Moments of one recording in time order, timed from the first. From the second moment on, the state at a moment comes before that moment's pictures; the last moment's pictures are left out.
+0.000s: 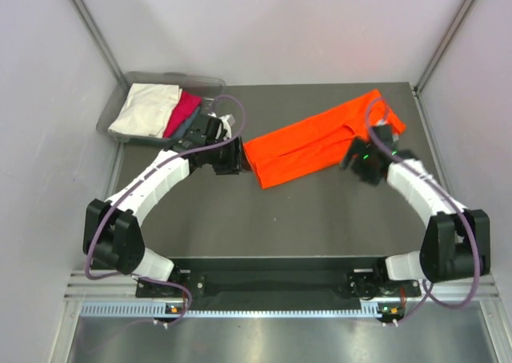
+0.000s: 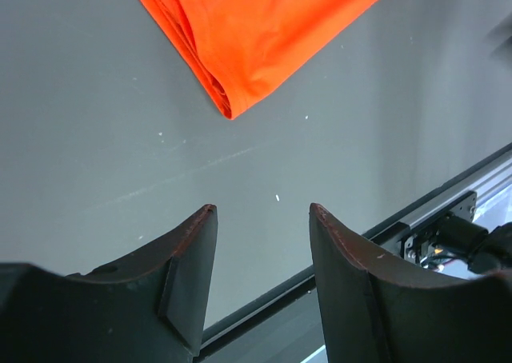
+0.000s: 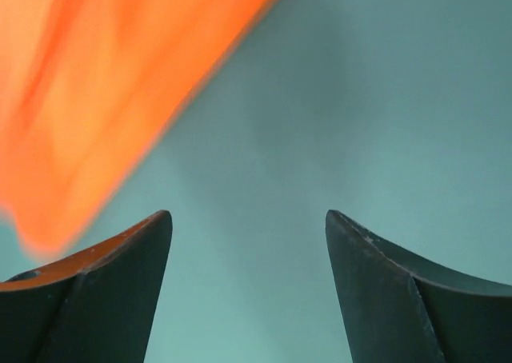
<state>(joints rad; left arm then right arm) -0.43 1.47 1.17 -0.58 0.34 -0.50 0.07 1.38 0.99 -0.55 0.03 0.58</state>
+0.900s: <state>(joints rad) -0.34 1.33 1.10 -0.61 0.37 -0.45 0.74 1.68 0.92 -0.10 0.06 1.24</state>
